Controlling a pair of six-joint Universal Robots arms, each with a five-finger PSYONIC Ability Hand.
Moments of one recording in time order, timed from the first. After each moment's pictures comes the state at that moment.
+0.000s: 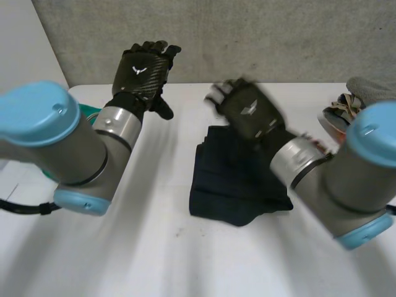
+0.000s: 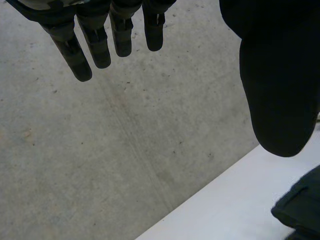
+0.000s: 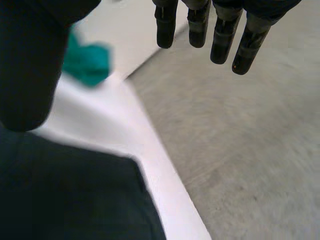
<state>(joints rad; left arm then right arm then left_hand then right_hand) 4.16 -1.99 -1.38 3.57 -1.57 3.32 2.09 -1.23 1.55 -0.38 1.23 2.65 0.19 0.21 0.21 0.20 0.05 0.20 0.22 0.21 0.24 0.07</state>
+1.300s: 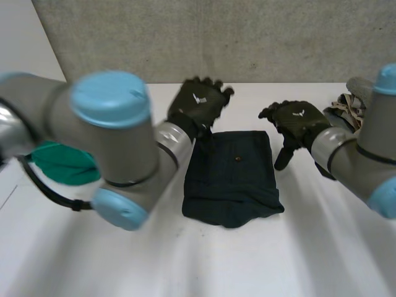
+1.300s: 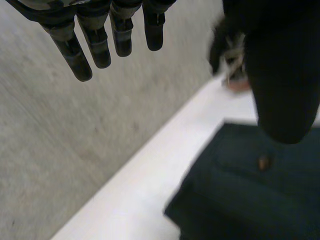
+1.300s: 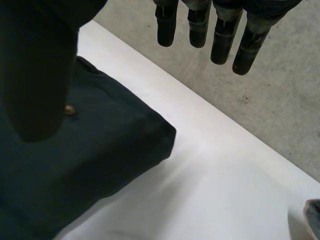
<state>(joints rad) 3.97 -2.18 -1.05 3.18 -1.58 3.46 1.91 -1.05 1.23 0.12 1.36 2.81 0.19 0.21 0.21 0.20 0.05 0.18 0.22 0.21 0.24 0.07</state>
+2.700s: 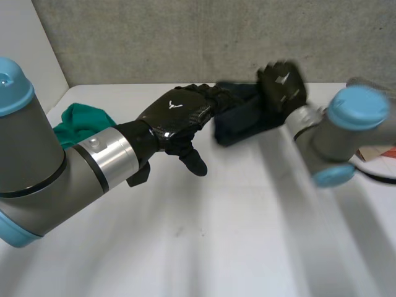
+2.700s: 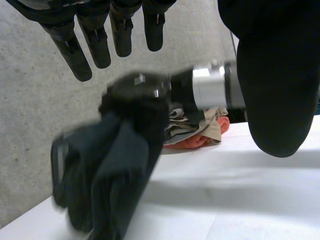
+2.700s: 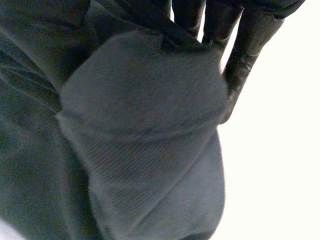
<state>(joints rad) 4.19 -1.81 -1.45 3.19 -1.03 3.20 1.96 -0.80 1.09 -0.47 1.40 2.75 0.19 0.21 0.22 0.20 0.05 0.81 1.17 1.15 1.19 0.93</state>
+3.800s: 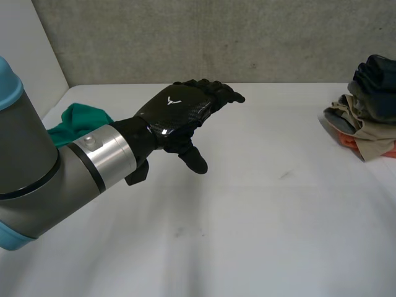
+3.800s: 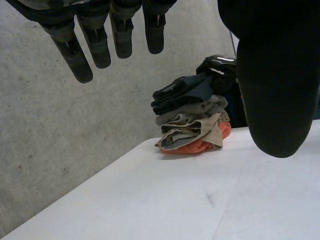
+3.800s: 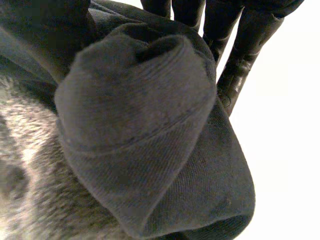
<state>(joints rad) 4.19 -1.78 -1.45 3.19 -1.03 3.19 1.06 -0.75 1.17 -0.97 0.66 3.37 0.23 0.23 0.22 0.23 0.05 0.81 1.17 1.15 1.20 0.96</state>
